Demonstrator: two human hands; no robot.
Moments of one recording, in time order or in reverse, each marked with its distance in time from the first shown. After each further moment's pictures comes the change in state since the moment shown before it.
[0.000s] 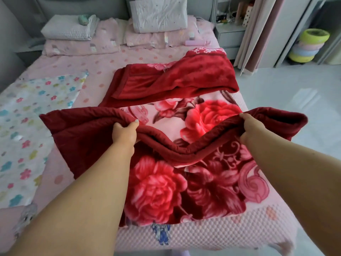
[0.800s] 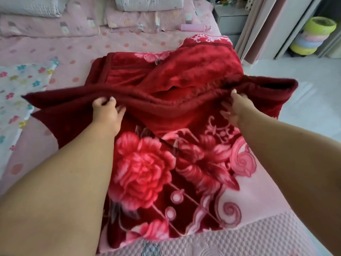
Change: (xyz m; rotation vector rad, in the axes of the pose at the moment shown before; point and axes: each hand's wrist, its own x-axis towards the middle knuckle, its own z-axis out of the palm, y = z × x) left_hand 0.174 0.032 0.095 -0.171 -0.044 -0.019; right_hand 0.107 -0.035 0.153 -0.153 -0.261 -0.168
